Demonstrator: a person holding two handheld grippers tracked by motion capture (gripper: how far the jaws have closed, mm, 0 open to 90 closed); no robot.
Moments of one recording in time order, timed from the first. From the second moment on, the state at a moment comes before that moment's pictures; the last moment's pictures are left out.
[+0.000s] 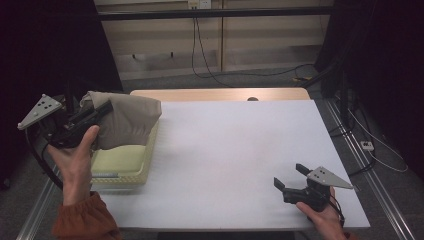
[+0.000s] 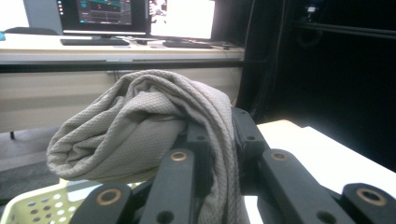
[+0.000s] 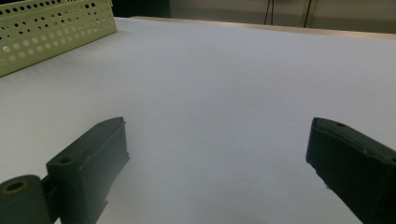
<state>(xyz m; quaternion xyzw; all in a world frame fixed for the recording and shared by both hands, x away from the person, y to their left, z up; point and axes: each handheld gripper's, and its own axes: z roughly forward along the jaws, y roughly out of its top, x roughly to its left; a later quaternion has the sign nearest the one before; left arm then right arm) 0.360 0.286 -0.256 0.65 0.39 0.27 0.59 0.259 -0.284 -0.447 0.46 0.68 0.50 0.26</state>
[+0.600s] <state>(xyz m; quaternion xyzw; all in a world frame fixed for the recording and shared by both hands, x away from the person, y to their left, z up) 0.372 0.305 -0.270 0.66 0.42 0.25 0.57 0.259 -0.284 -0.447 0.46 0.68 0.50 0.26</state>
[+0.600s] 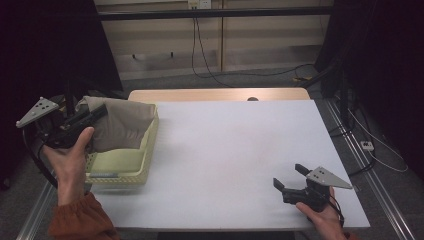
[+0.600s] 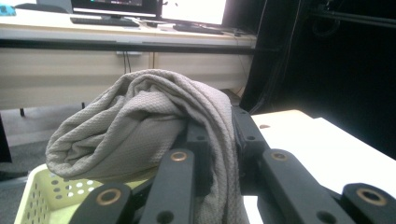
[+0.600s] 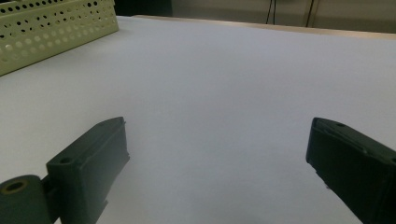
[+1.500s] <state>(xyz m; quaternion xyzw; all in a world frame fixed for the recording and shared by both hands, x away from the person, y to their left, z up) 0.403 0.329 -0.318 0.67 0.49 0.20 0.51 0.259 -0.284 -0.447 0.46 0.69 0.50 0.26</state>
